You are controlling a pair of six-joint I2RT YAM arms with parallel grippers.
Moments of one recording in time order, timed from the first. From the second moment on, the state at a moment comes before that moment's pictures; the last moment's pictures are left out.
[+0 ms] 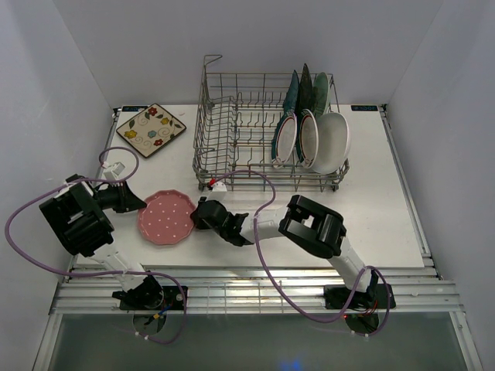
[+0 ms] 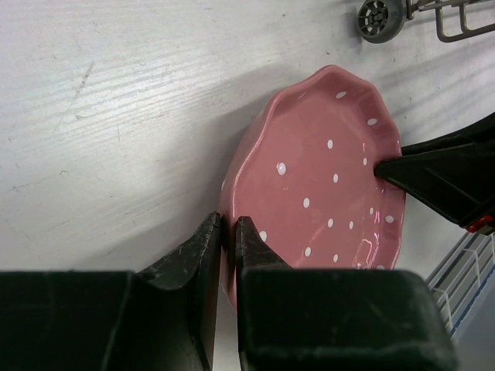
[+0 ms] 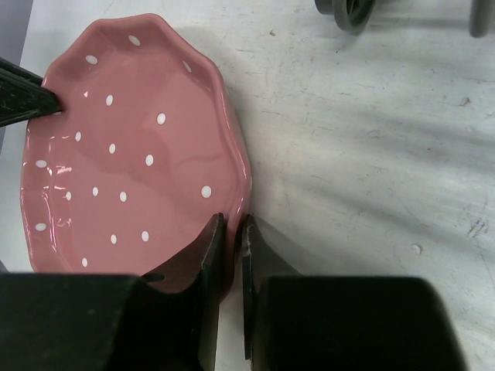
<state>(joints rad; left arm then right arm) 0.65 1.80 1.03 -0.73 0.97 0.75 1.20 2.18 1.27 0.43 0.37 0.88</state>
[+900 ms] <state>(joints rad) 0.64 1.80 1.00 -0.65 0.98 0.66 1.26 2.03 1.18 0.28 0.57 0.76</state>
